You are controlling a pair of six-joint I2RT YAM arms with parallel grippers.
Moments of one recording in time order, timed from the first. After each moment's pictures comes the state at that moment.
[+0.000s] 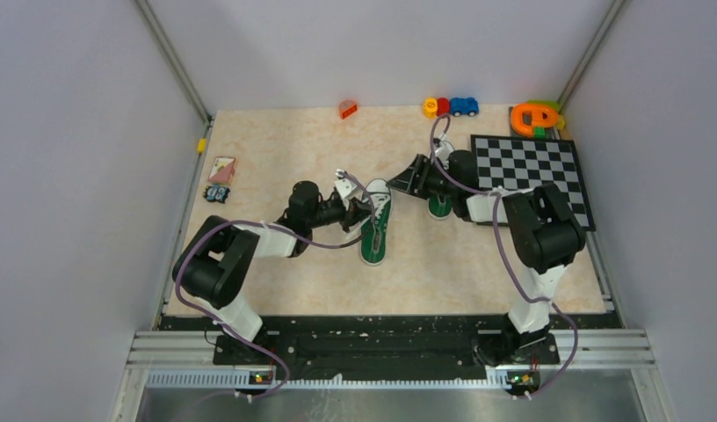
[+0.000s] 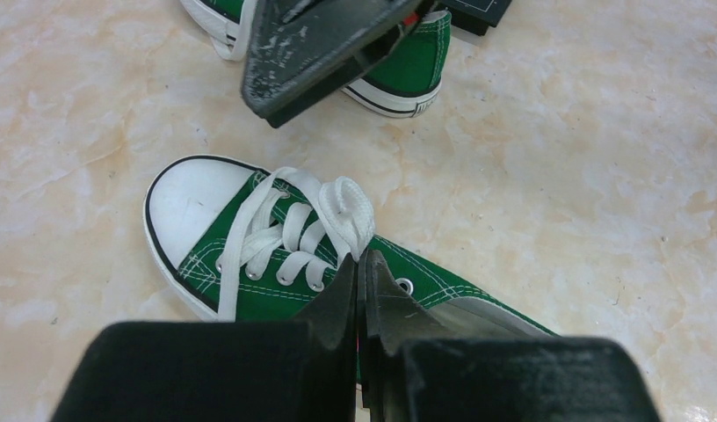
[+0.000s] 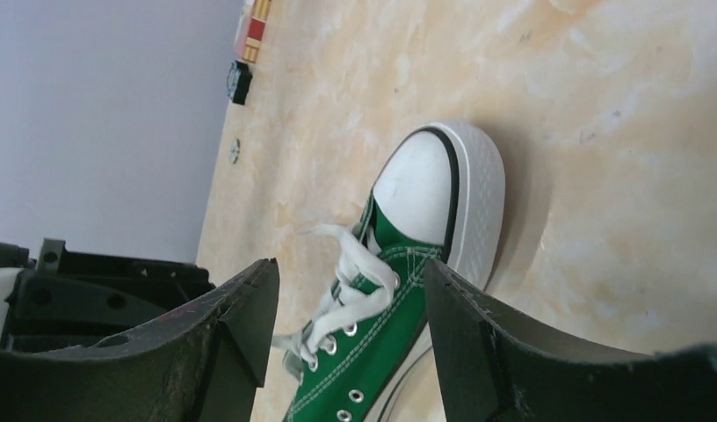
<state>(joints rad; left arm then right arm) -0.46 1.66 0.65 0.80 0.69 0.08 0.33 1.88 0.91 0.64 -0.63 0.79</state>
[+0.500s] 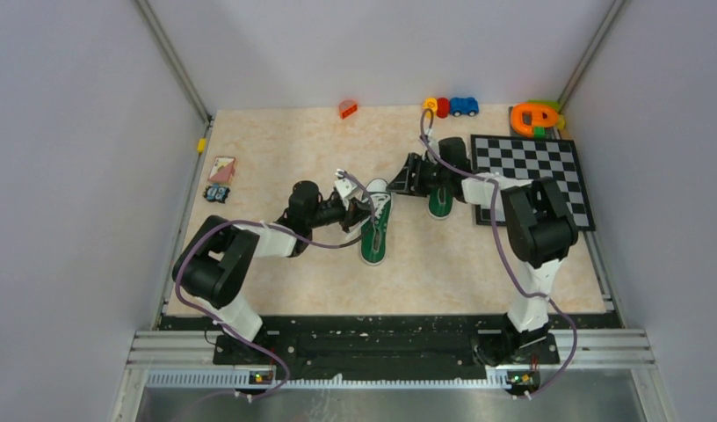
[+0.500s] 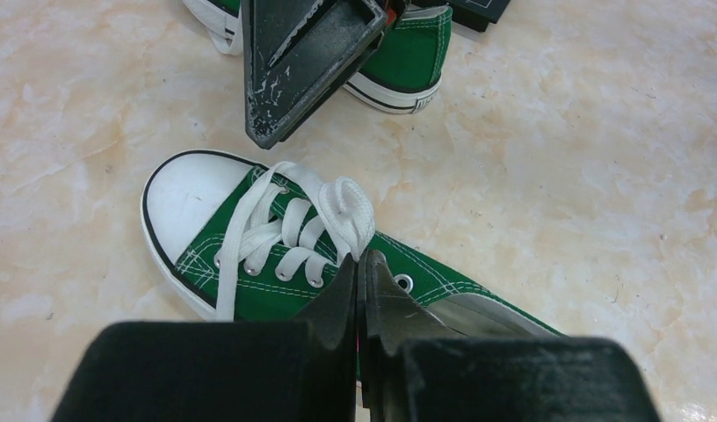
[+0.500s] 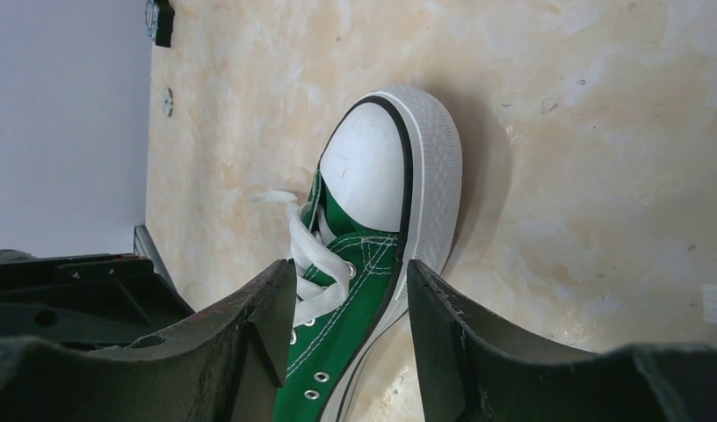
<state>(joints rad) -0.46 1.66 0.65 0.79 0.69 0.08 0.33 1.94 1.15 0.19 -0.65 0.60</state>
